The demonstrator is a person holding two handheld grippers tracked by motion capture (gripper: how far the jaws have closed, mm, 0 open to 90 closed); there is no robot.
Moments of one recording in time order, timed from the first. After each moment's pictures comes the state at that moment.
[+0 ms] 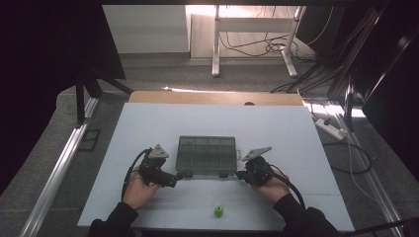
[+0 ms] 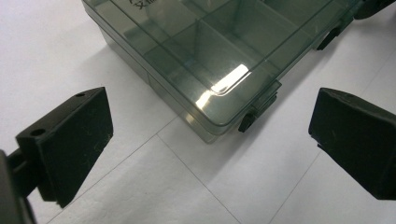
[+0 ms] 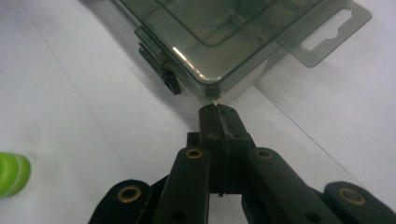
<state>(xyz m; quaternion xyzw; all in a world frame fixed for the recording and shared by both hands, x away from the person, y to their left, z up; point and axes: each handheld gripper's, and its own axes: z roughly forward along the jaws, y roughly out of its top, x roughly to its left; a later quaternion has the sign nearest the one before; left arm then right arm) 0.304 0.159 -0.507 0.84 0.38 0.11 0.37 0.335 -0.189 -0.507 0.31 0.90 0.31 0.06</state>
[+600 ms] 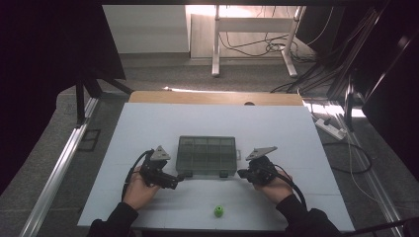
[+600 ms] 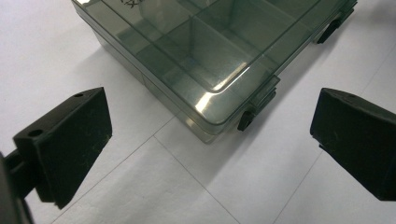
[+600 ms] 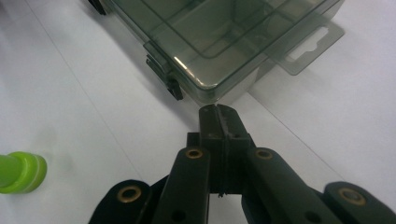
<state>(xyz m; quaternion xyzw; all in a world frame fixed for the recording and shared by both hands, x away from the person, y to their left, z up) 0.303 0.157 -0.510 0.84 0.37 0.12 0.37 0.331 -0.196 -0.497 0.32 0.89 0.33 0.07</state>
